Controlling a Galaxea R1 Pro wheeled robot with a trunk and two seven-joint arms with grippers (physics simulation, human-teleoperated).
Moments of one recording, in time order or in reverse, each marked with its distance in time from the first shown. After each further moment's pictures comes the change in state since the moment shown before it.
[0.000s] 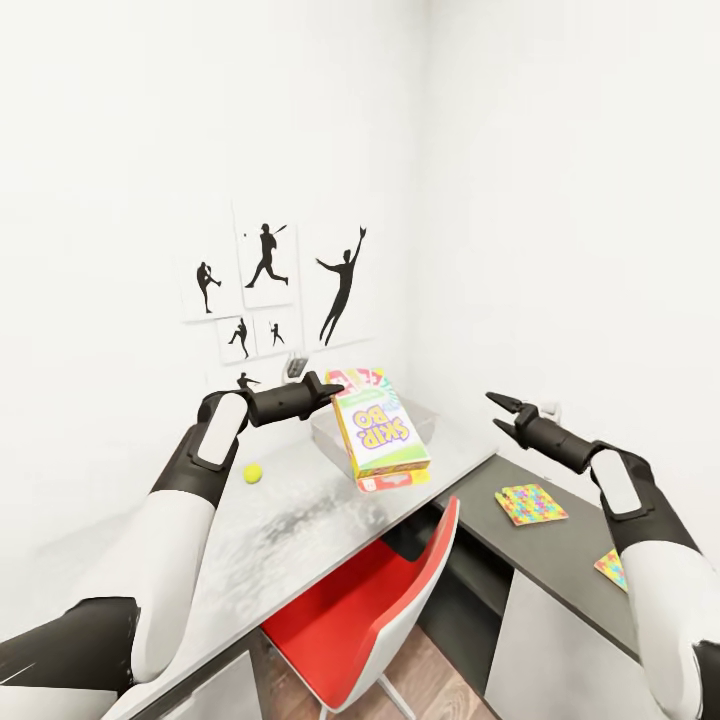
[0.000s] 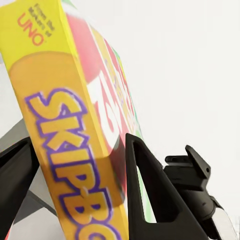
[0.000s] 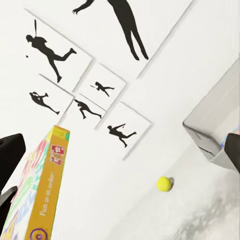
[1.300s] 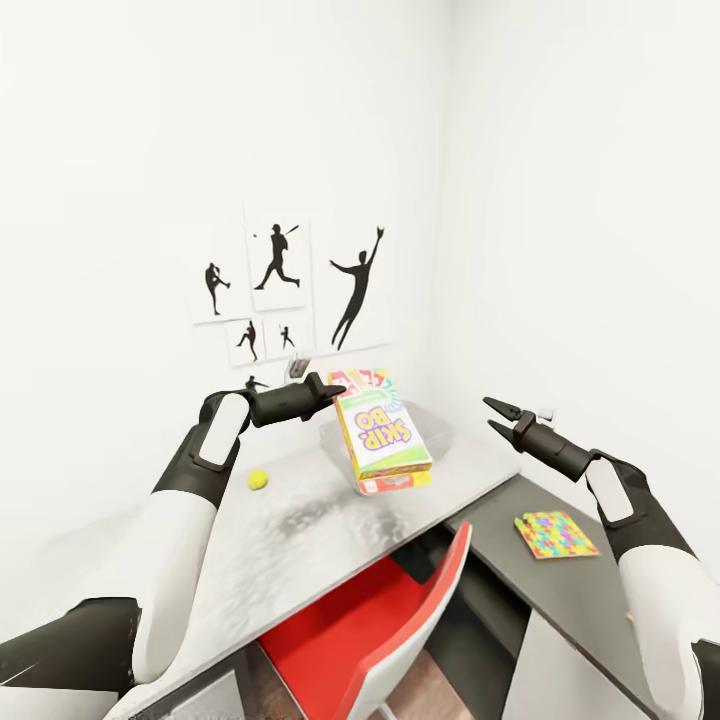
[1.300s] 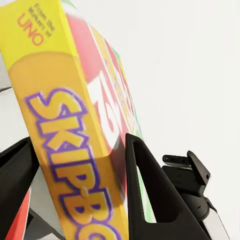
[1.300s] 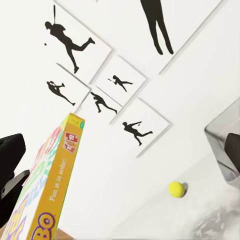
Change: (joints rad) left arm 0.001 -0.004 -0.004 0.000 0.000 0.006 0.002; right arm 0.005 -0.002 0.002 0.068 0.081 -0.076 0.185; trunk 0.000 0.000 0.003
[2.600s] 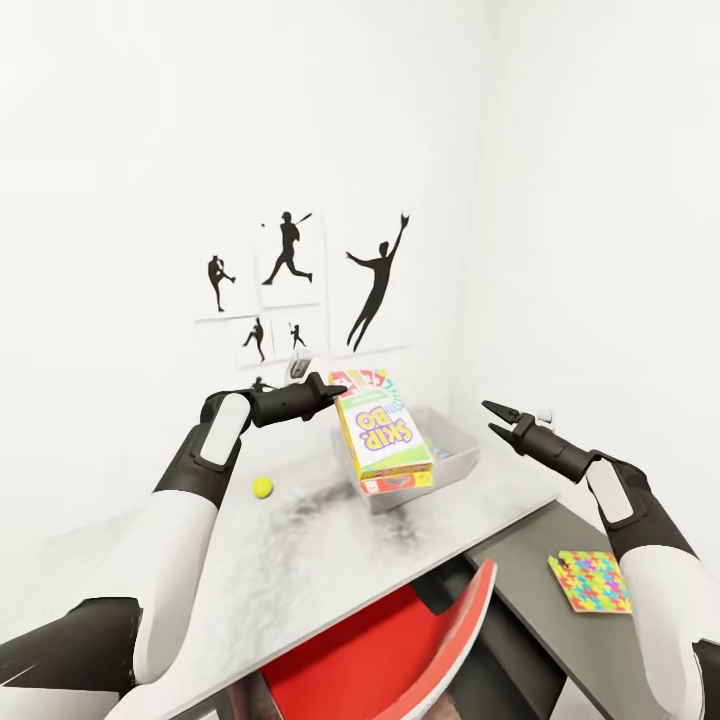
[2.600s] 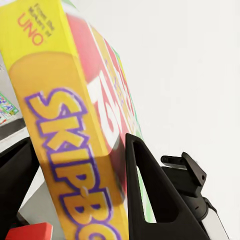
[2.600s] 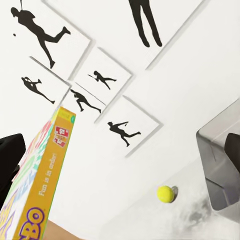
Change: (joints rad) left arm 0.000 -0.004 -0.001 0.000 -0.001 -0.002 0.002; right arm 0.000 -0.002 -0.003 0.002 0.036 0.004 -0.003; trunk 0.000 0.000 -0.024
